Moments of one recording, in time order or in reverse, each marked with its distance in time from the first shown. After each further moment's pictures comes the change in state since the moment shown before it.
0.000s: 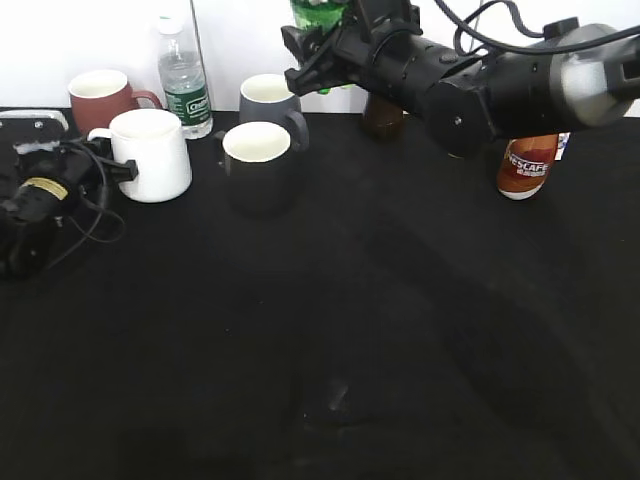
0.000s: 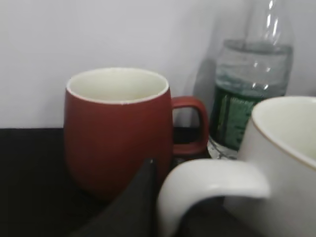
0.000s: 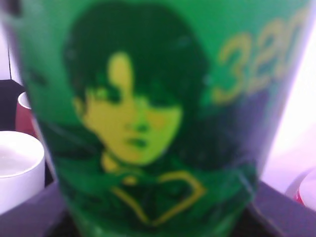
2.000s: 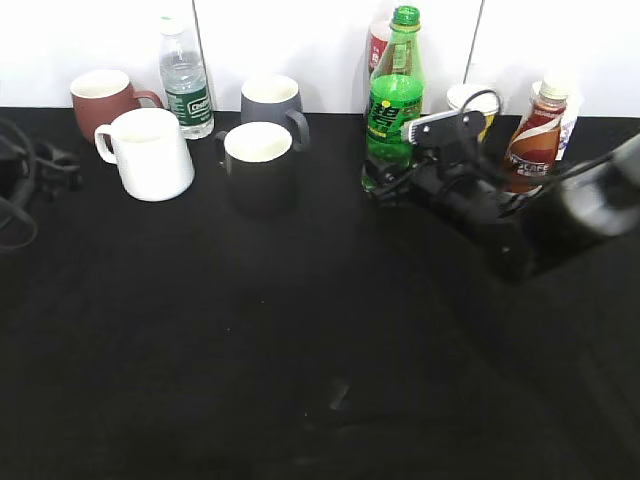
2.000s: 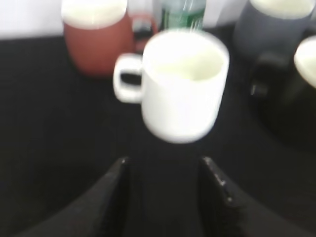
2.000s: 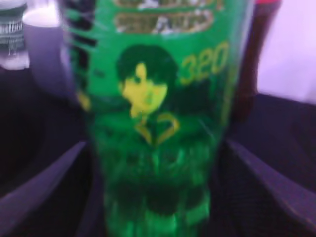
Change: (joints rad) left arm -0.081 -0.827 0.483 0.060 0.837 -0.045; right arm -0.157 0.209 0.286 0.082 -0.312 0.091
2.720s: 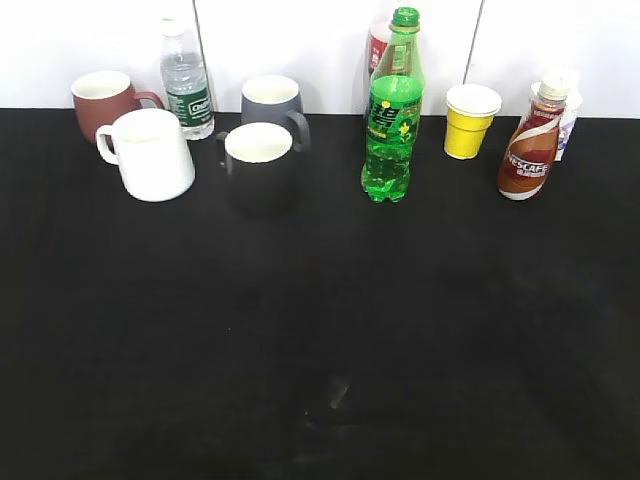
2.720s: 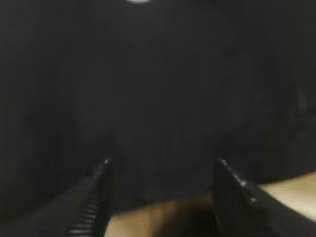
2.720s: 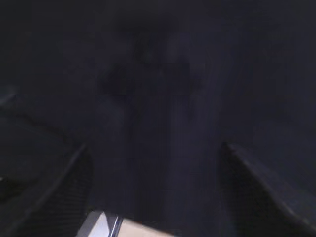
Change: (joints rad) left arm -0.154 -1.158 -0.131 -0.160 1.515 0.076; right arm 0.000 -1.375 0.126 0.007 2.009 -0.003
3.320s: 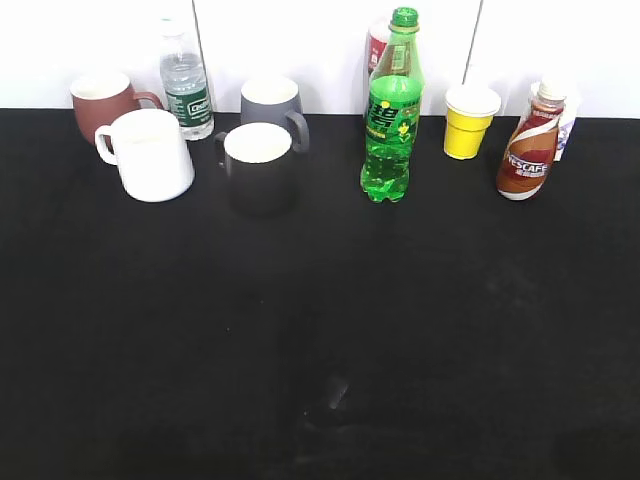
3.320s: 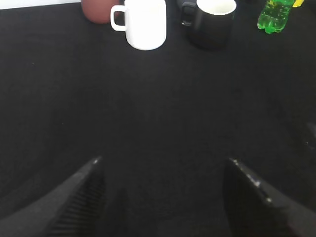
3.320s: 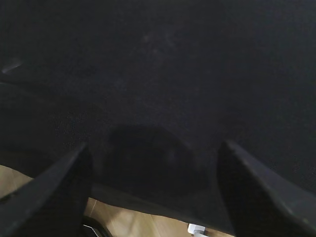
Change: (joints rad) left arm -0.003 -0.320 0.233 0.023 -0.154 0.019; right arm 0.000 -0.754 0.421 -0.003 0.017 -0.005
